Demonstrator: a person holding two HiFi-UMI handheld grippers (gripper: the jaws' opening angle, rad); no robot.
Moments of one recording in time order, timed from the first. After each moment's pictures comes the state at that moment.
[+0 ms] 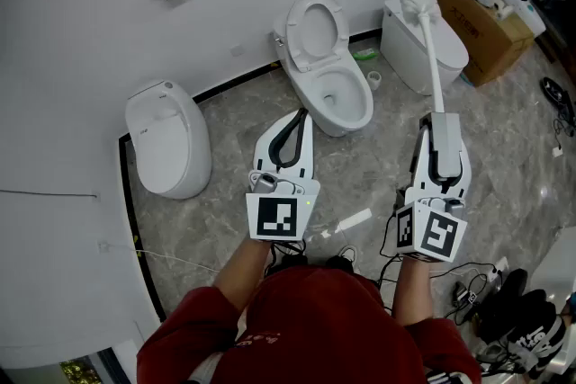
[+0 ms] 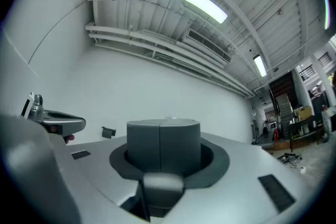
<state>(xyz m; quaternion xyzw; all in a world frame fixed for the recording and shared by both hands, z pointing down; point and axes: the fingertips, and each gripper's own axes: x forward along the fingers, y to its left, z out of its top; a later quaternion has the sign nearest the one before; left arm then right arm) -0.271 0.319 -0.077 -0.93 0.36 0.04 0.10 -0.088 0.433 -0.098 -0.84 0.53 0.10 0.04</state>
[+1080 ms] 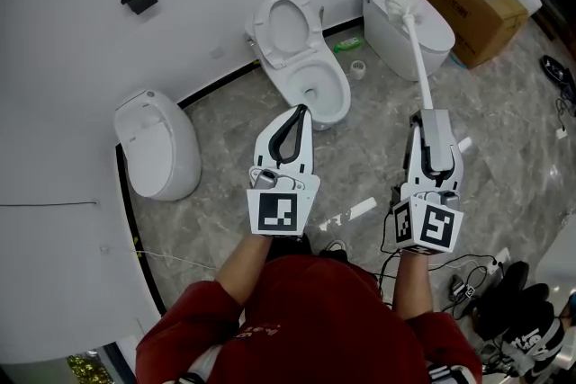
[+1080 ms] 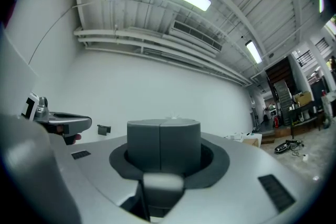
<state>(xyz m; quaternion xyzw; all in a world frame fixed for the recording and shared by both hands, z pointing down) -0.121 0.361 -0.058 -0.93 0.34 0.01 0.12 0.053 0.474 -0.056 -0.84 0.54 0.05 0.06</state>
